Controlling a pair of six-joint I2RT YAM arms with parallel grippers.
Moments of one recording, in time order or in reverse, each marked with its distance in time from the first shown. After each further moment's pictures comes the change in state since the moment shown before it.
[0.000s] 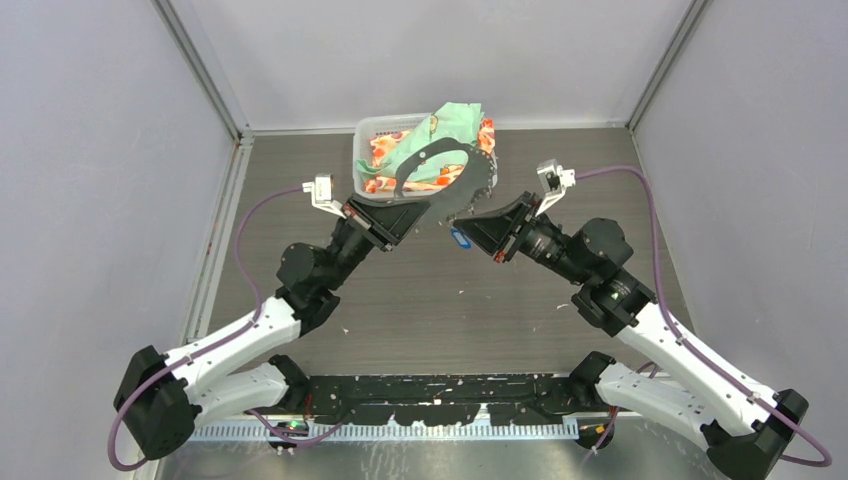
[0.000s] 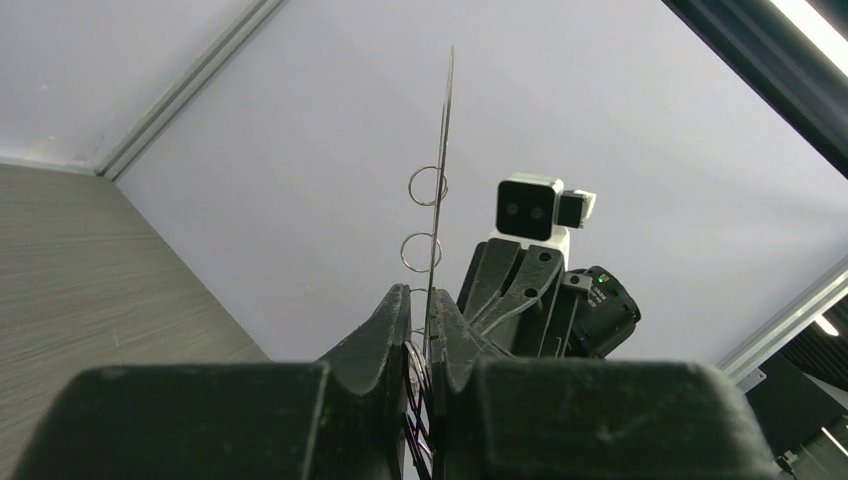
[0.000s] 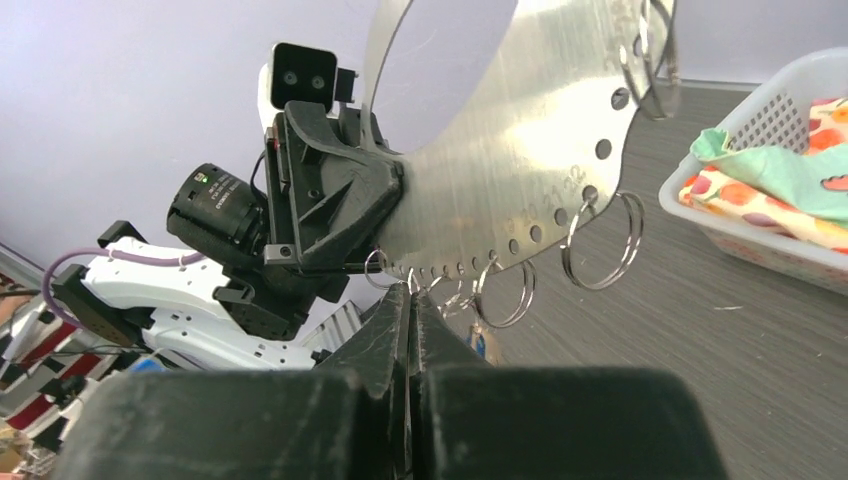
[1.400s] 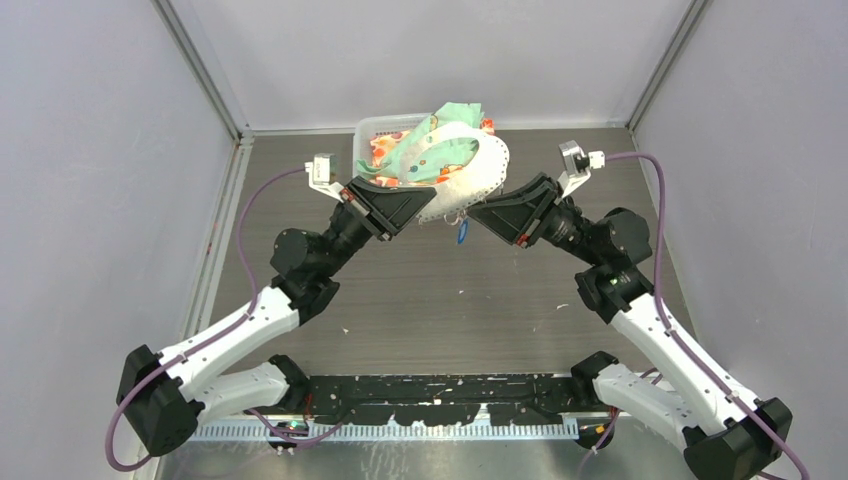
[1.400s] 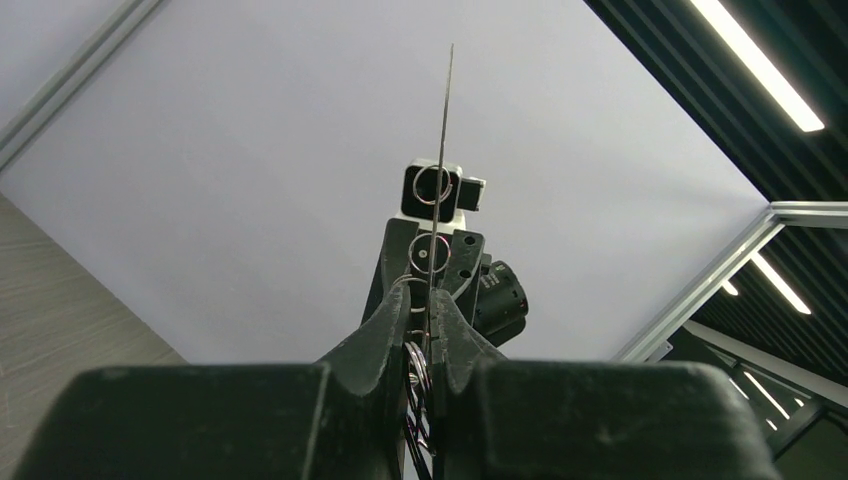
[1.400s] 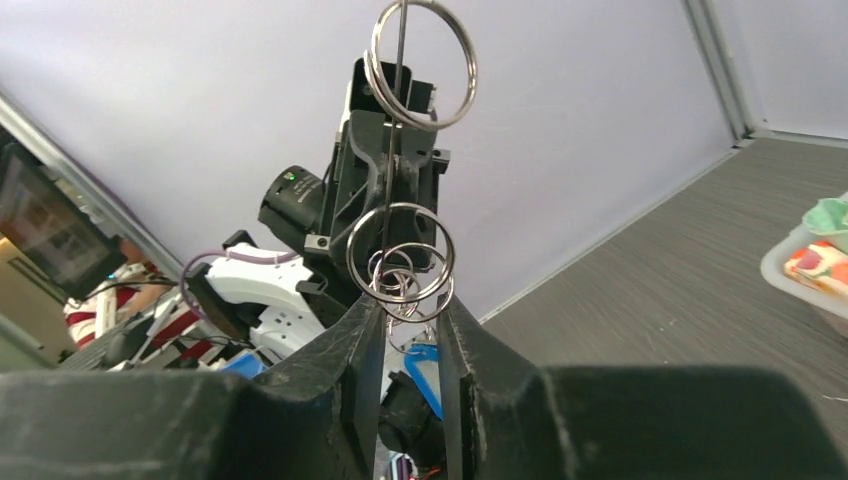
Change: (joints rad) left arm 0.006 0.029 0.142 -0.056 0.113 -0.099; right arm -0.221 0.044 -0.013 0.295 -0.327 0.236
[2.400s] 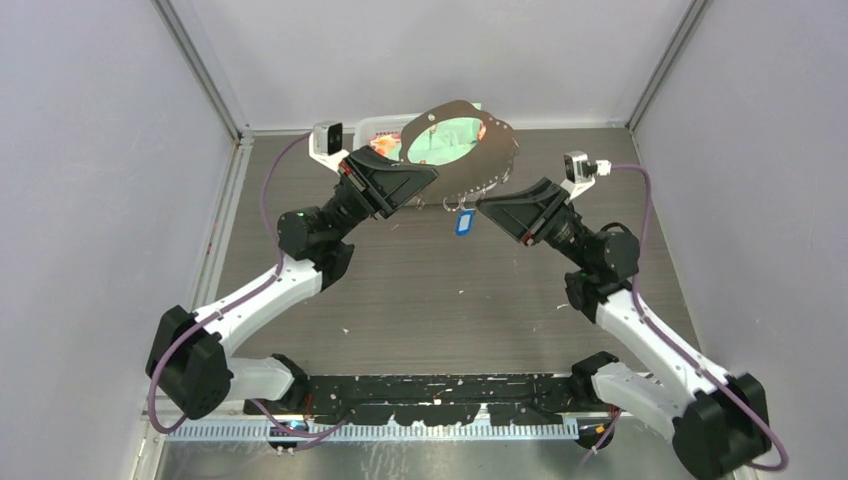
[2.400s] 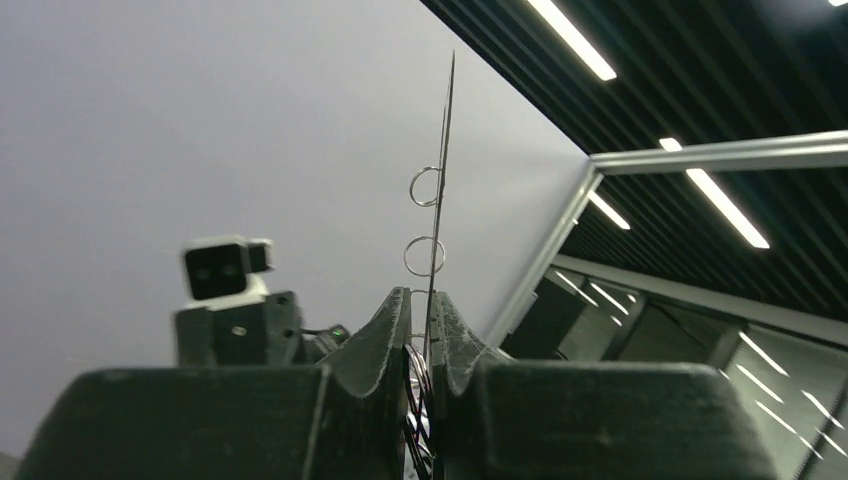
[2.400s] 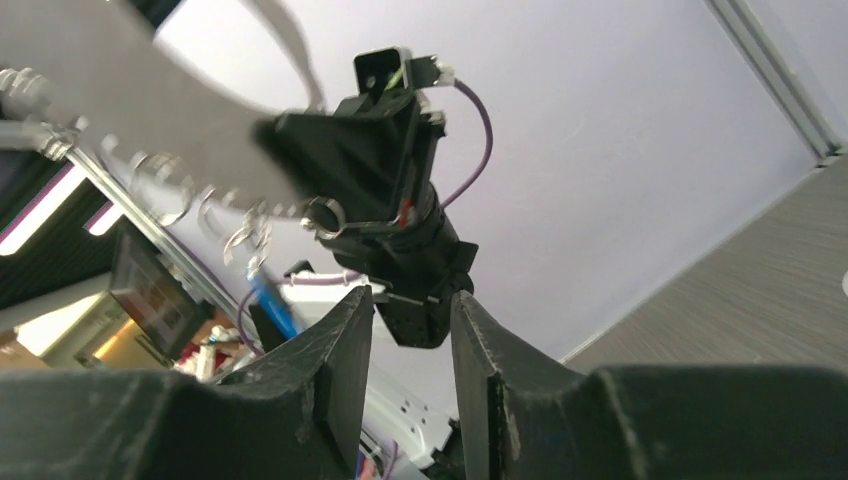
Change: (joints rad) left arm 0.100 0.225 0.138 0.397 0.224 -0.249; right arm -0.063 0.023 -0.214 0.406 0.033 0.282
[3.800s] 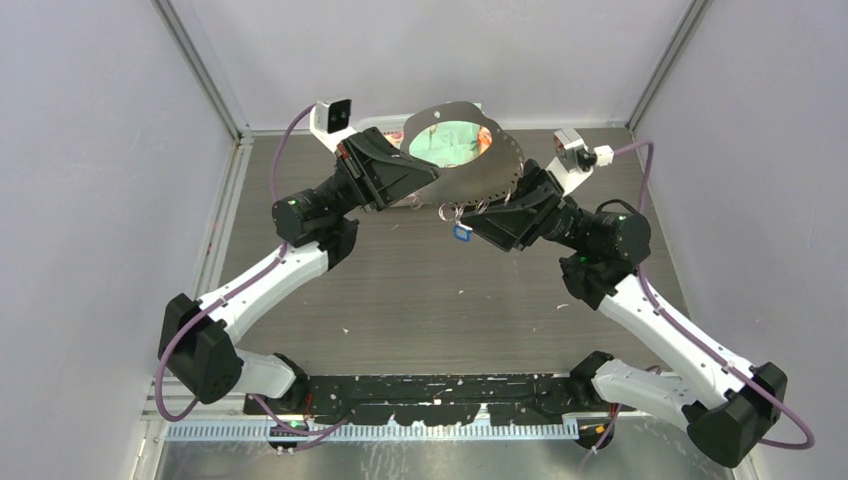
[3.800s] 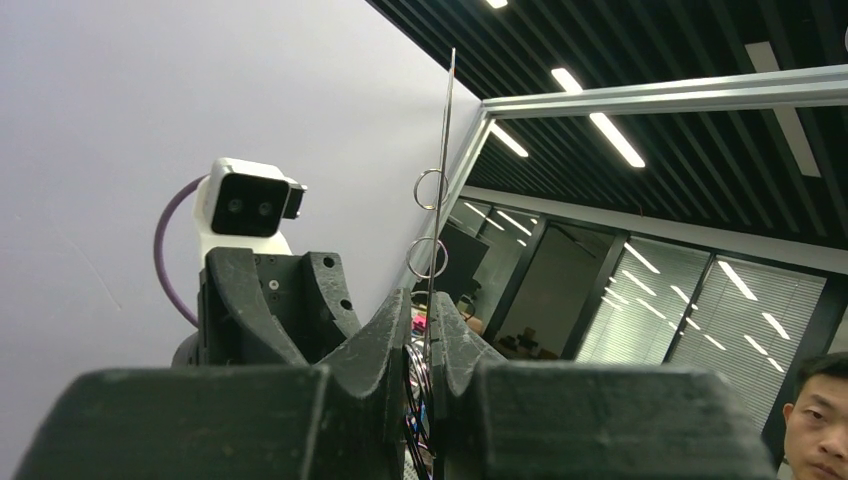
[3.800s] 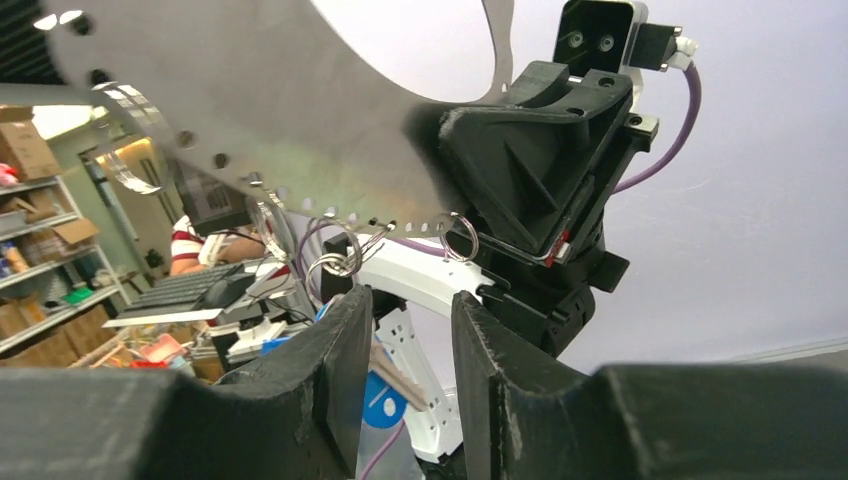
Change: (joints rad) left arm 0.011 0.109 0.232 0.126 0.212 -0.228; right arm 0.204 0.132 0.341 -0.013 -0.134 -0.204
